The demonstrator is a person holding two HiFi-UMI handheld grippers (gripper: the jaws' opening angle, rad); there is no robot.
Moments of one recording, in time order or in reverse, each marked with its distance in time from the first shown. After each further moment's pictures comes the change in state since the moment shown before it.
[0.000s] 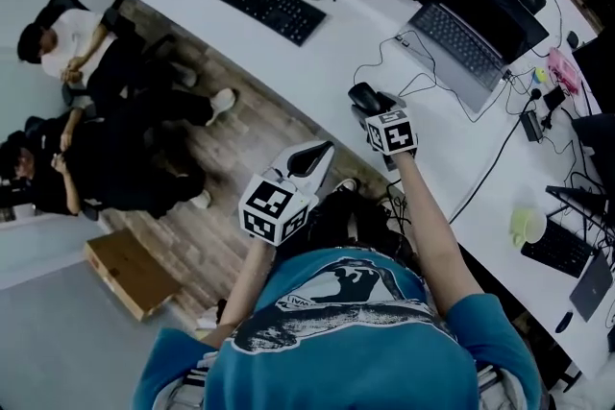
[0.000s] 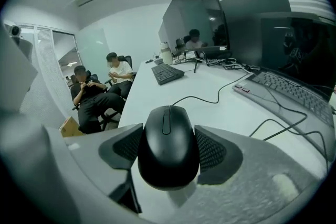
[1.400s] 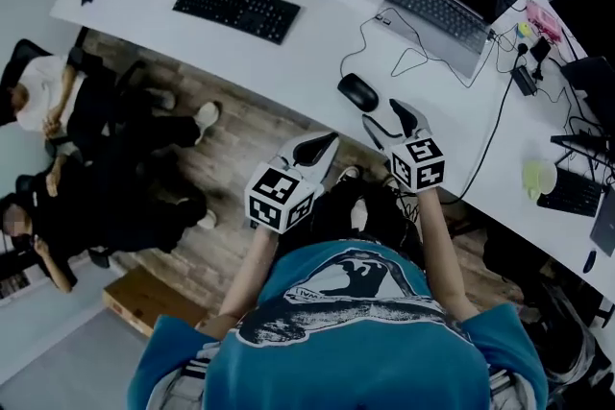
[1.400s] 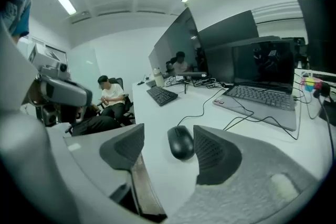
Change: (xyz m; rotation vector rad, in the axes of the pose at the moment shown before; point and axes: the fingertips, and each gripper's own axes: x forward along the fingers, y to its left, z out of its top) left arm 0.006 0.017 -0.020 0.030 0.084 -0.215; right arm -0.104 0.047 0.009 0.123 -0.227 -0.106
